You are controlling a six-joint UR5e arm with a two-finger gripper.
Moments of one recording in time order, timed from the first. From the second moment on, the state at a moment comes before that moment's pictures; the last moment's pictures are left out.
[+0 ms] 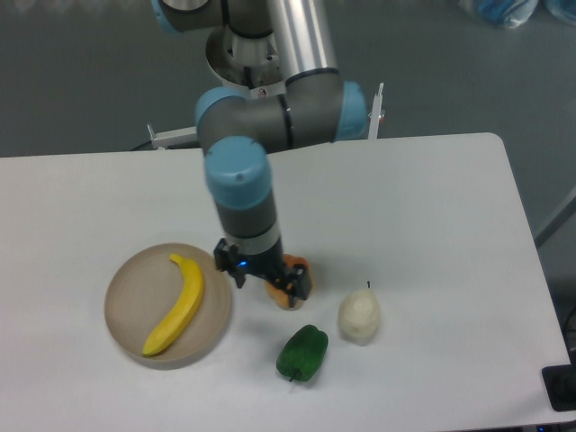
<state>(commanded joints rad) 2.13 -1.94 -1.62 -0.95 1.63 0.80</state>
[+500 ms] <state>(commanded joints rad) 2.23 -1.87 -1.66 -0.96 1.67 1.01</state>
